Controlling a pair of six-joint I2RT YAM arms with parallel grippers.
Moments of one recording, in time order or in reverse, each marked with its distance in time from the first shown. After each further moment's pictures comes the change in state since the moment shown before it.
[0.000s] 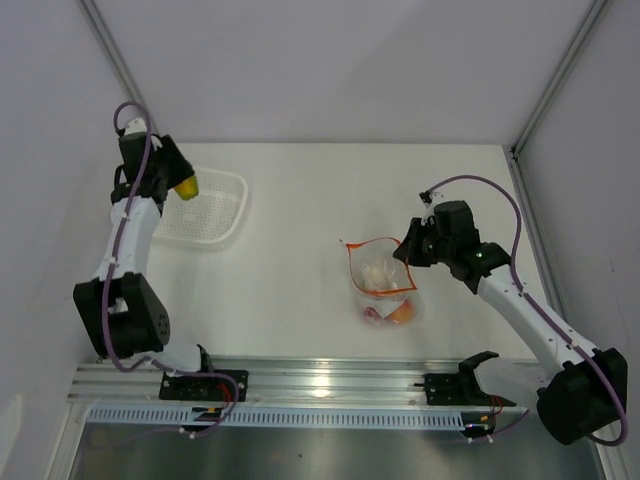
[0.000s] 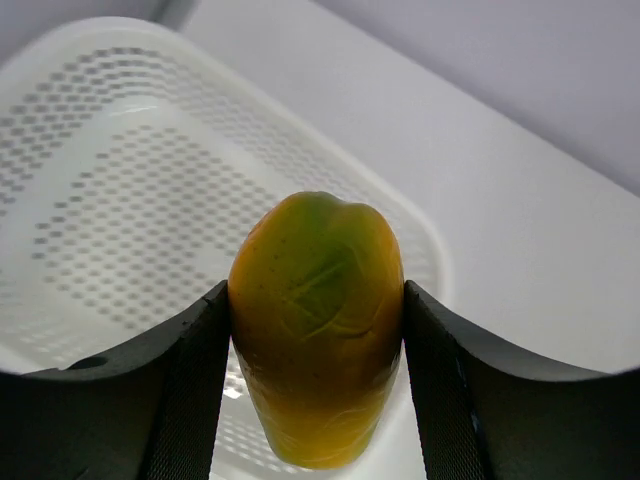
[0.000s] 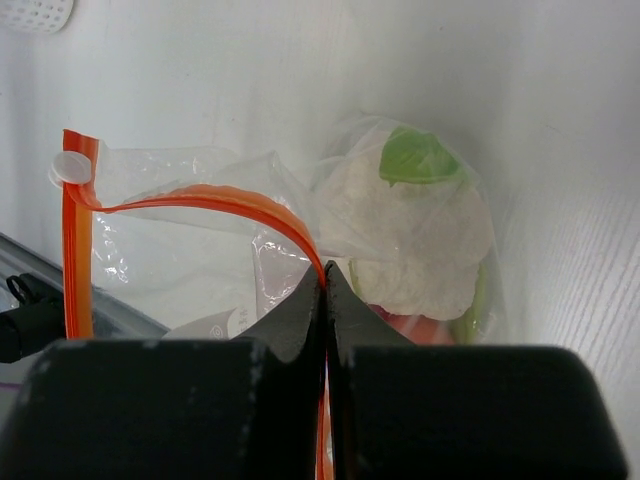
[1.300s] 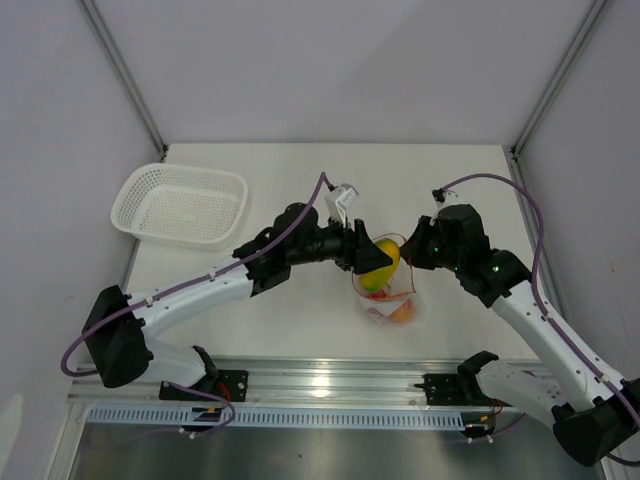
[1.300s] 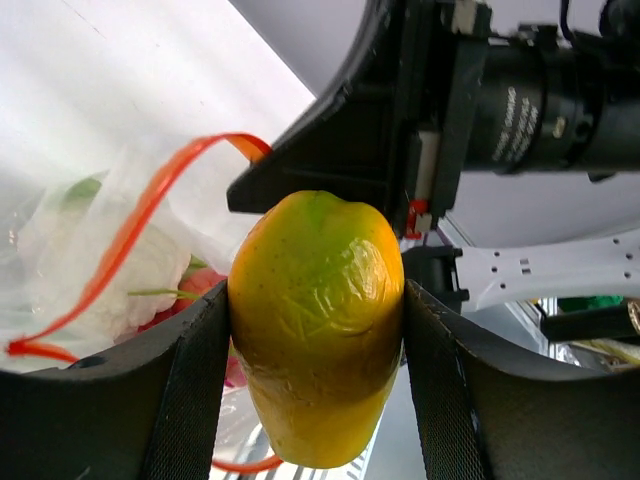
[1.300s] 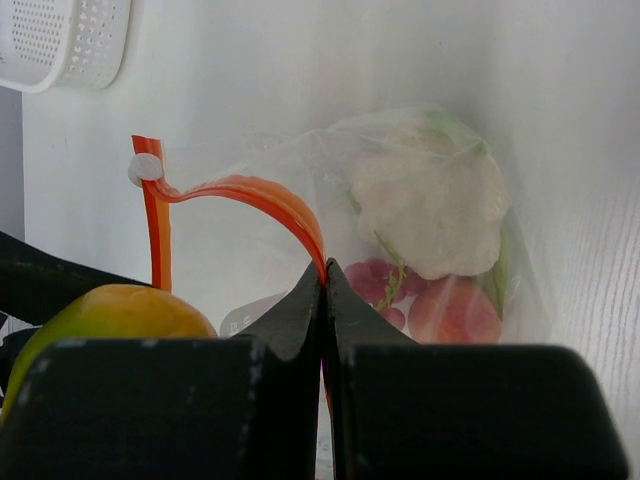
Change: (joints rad) left arm -1.147 -0.240 -0.341 0.428 0.396 -0.325; right arm 0.117 -0.132 0.104 -0.155 0.204 0.158
